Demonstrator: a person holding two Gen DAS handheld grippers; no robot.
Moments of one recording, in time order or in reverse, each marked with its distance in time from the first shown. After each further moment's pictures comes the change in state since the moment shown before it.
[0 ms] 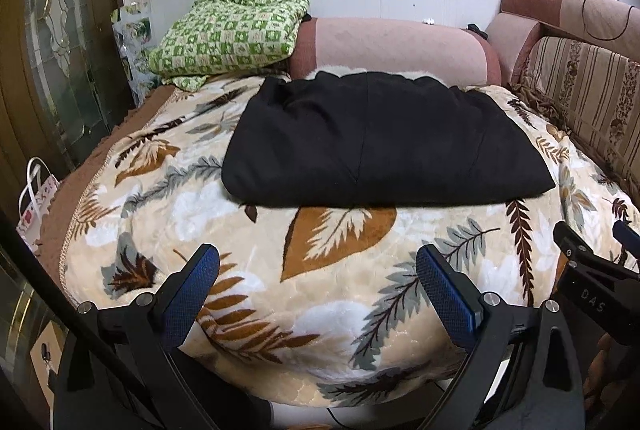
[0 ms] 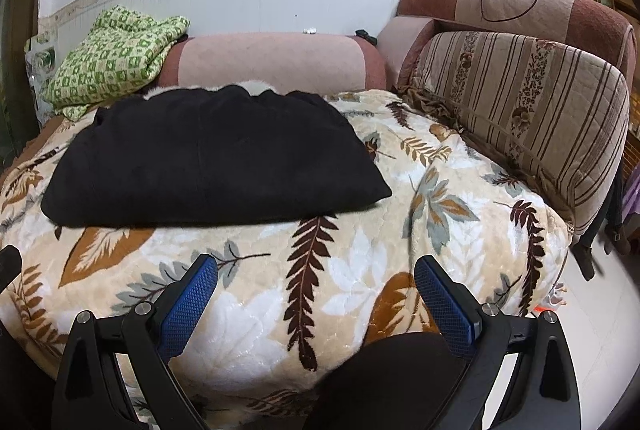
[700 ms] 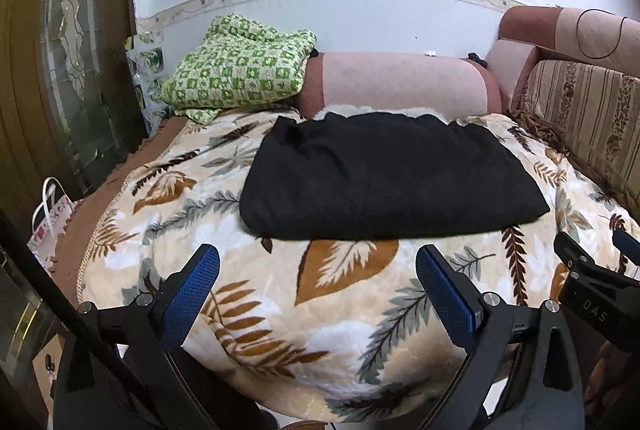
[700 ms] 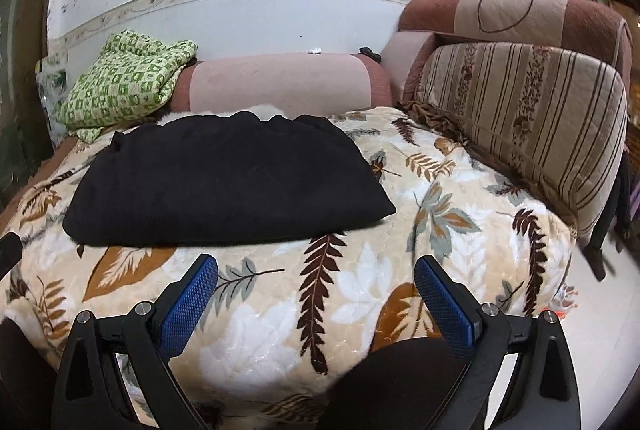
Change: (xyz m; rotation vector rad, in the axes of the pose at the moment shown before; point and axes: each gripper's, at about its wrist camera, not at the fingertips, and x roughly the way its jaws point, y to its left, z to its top) left arm -0.035 0.002 0.008 0.001 -0.118 0.026; right arm -0.027 -0.005 0.006 0.026 -0.077 0.044
